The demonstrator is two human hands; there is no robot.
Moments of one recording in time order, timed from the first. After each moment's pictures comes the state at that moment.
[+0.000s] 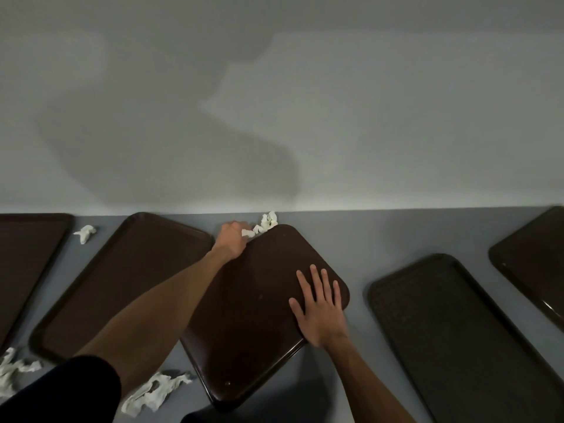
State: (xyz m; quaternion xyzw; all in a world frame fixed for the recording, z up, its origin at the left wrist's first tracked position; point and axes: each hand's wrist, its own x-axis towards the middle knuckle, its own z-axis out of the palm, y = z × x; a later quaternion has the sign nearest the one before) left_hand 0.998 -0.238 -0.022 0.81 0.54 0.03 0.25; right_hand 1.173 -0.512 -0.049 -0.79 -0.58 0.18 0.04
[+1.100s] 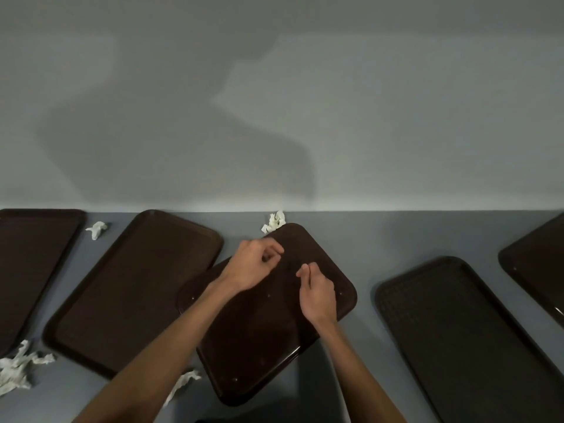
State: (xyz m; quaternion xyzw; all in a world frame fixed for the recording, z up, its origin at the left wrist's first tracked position) left_hand 0.992 -0.345 0.075 0.83 0.42 0.11 0.35; right_hand 1.142 -0.470 0.015 -0.81 -0.41 0.28 0.31
